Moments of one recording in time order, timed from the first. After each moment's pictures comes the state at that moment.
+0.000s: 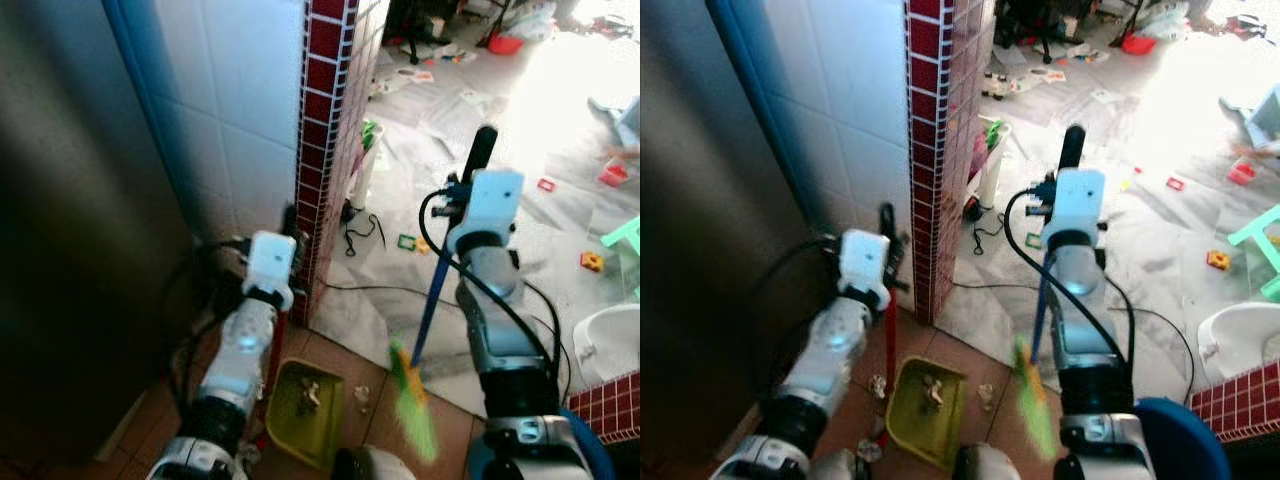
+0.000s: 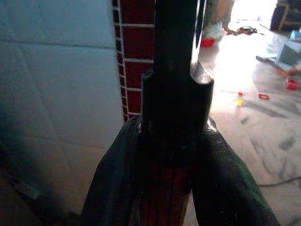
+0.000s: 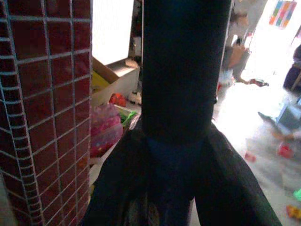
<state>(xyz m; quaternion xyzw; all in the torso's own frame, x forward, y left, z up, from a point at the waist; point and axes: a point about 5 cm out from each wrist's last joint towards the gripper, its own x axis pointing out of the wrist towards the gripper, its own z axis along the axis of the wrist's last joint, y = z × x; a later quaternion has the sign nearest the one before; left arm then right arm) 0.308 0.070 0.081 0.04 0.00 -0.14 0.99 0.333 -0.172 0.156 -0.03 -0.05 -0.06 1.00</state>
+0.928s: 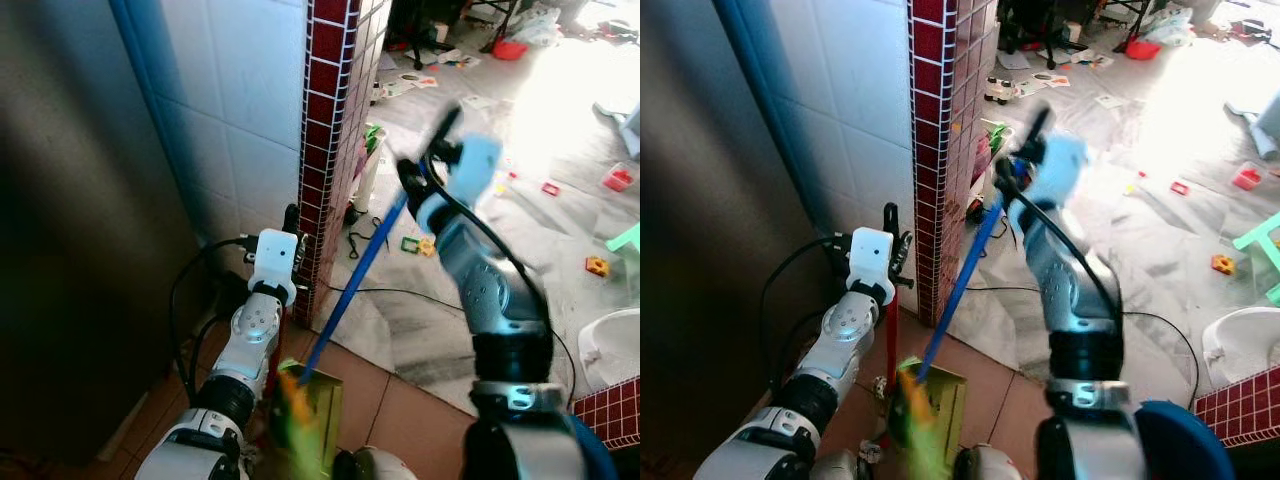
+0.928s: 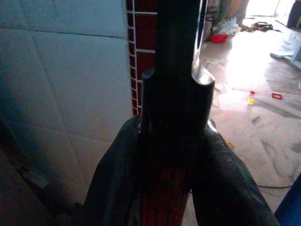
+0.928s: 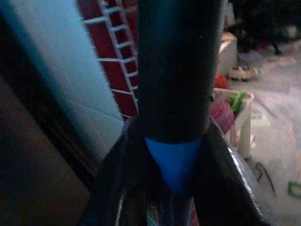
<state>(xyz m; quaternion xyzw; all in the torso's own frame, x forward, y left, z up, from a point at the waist) 0.319 0.066 0.072 0.03 0.01 -0.13 0.99 0.349 -0.133 0.198 0.13 -0.01 0.14 0.98</state>
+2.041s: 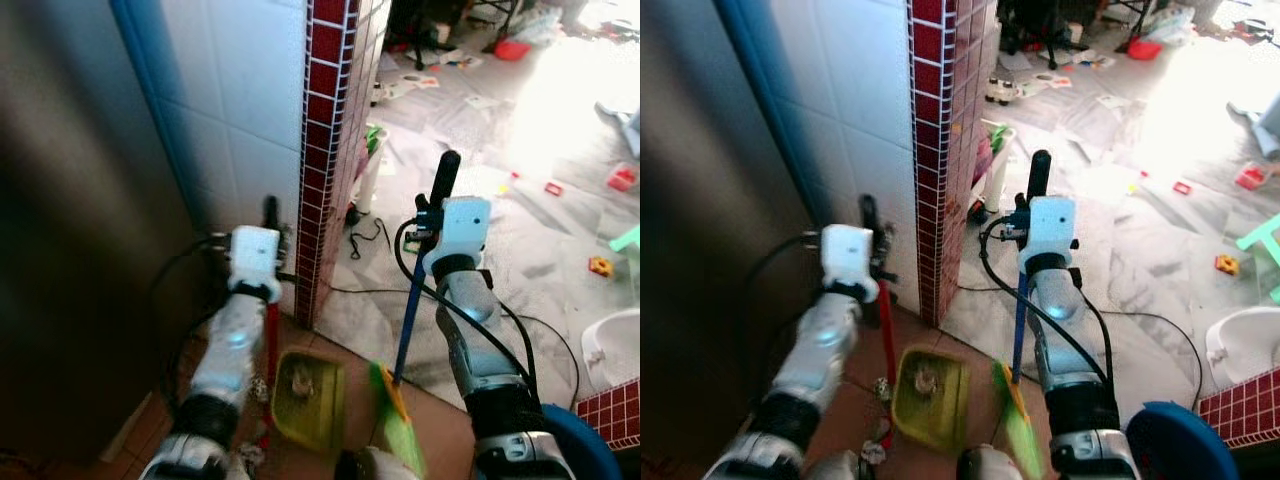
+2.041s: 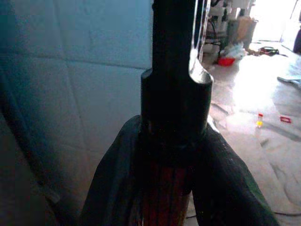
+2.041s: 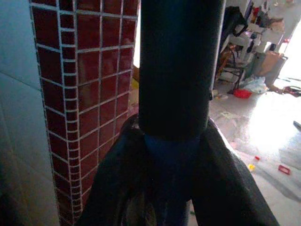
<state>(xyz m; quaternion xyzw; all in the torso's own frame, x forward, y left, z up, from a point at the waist) 0.306 0.095 0.094 0.02 -0.04 -0.11 0.99 0.323 -0.150 0.132 -0.04 -0.07 0.01 1.00</state>
